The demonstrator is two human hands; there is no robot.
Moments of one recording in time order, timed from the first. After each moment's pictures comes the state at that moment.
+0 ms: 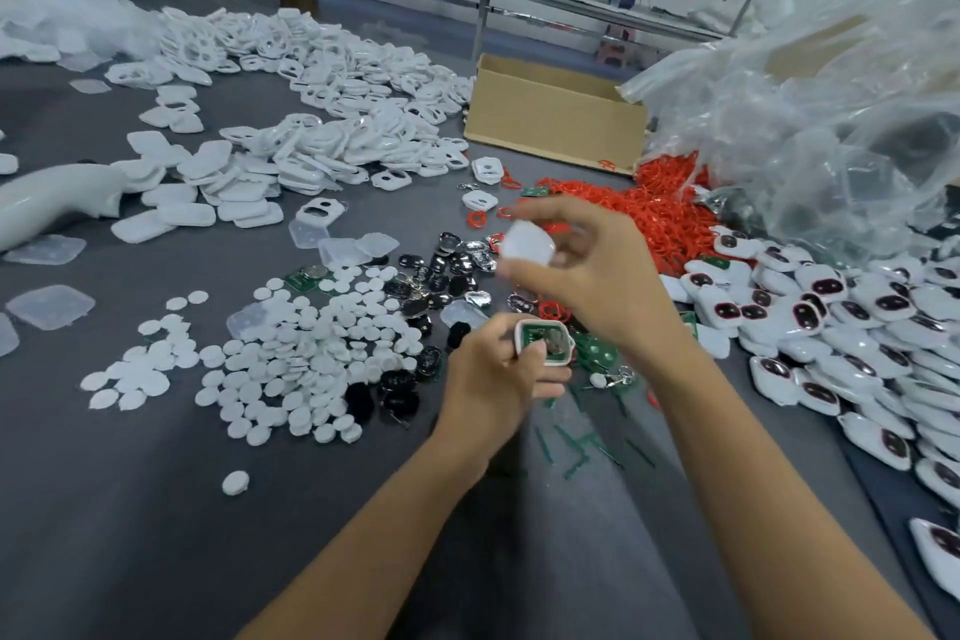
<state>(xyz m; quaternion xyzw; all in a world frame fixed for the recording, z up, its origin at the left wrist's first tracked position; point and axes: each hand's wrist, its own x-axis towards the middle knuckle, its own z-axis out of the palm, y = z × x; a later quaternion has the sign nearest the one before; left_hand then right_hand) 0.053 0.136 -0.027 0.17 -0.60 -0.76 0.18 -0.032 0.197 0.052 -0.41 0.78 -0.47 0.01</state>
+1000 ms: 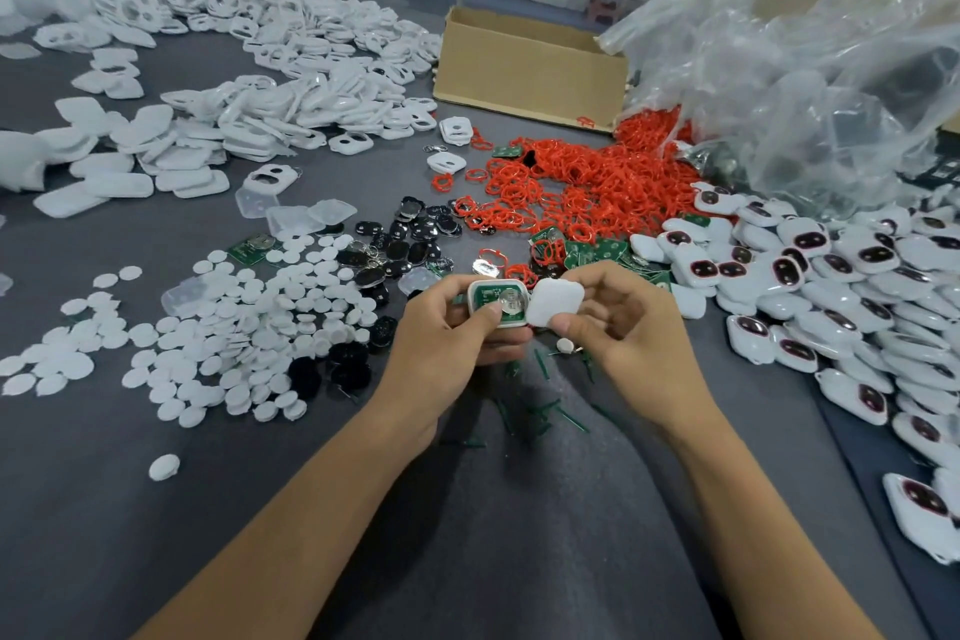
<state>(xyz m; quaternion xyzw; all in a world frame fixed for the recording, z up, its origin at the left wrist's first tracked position) 0.054 0.132 -0.028 0.18 -0.55 -0.80 0.17 -0.031 0.269 -0.005 -0.34 0.71 -0.61 0.11</state>
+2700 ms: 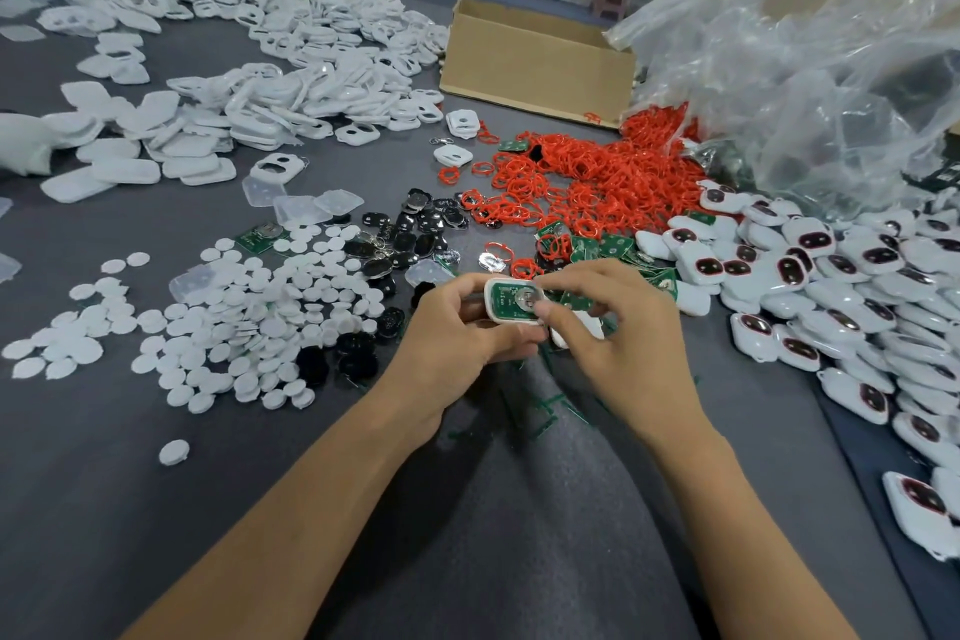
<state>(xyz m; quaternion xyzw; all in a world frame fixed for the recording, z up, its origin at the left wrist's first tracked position) 0.059 0.131 -0.025 0.15 -0.55 -0.81 0.13 -0.021 0.262 -0.006 -0.41 0.82 -0.38 -0.13</state>
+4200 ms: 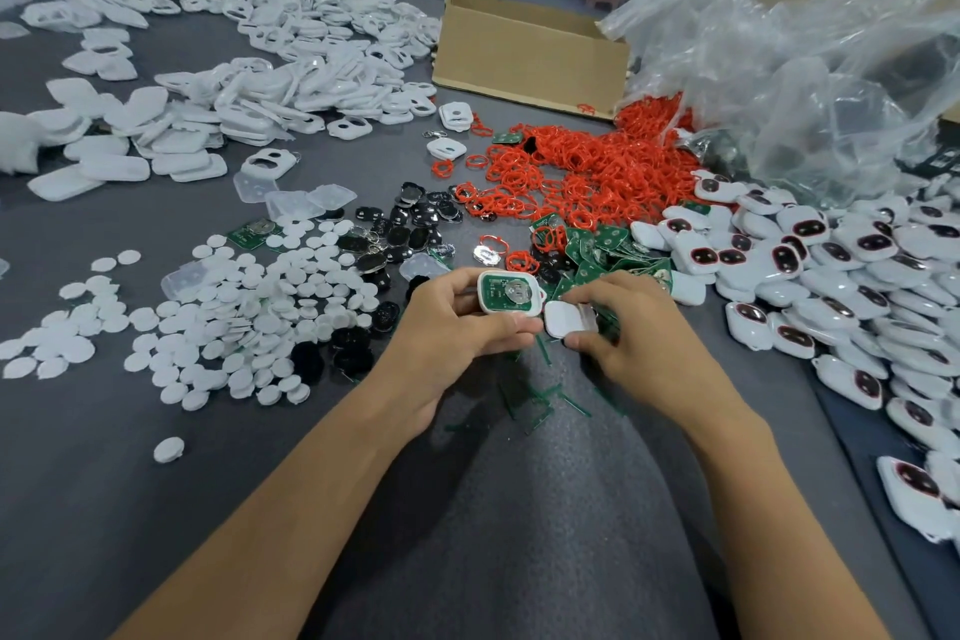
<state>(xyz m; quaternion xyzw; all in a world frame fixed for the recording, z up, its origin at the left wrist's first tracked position) 0.060 0.128 -0.024 0.15 -0.54 -0.82 0.11 -0.050 0.286 -0.016 -0.39 0.91 -0.17 -0.02</state>
